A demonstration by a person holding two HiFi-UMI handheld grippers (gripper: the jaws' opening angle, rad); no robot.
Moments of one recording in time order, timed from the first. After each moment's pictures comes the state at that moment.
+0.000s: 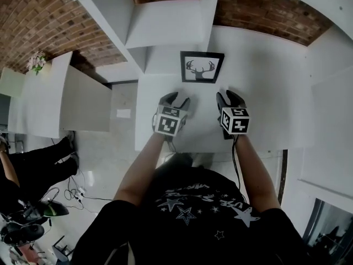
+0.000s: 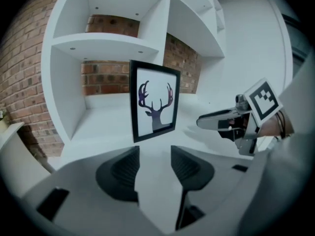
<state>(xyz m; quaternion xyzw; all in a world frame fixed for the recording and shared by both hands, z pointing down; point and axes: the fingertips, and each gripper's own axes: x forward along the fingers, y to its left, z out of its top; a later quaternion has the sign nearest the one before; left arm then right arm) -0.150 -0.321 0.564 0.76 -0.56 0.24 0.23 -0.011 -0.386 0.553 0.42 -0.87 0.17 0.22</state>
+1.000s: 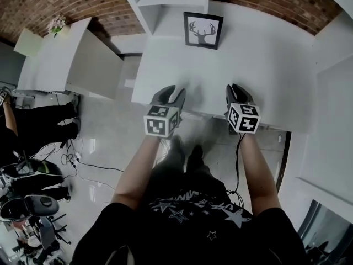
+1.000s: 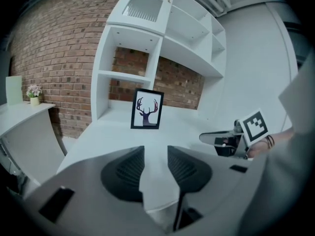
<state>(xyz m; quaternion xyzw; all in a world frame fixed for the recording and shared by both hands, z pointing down) -0.092 -0.166 0.510 0.71 -0.65 0.14 0.24 0.072 -0.272 0.535 0.38 -0.89 0.17 0.17</state>
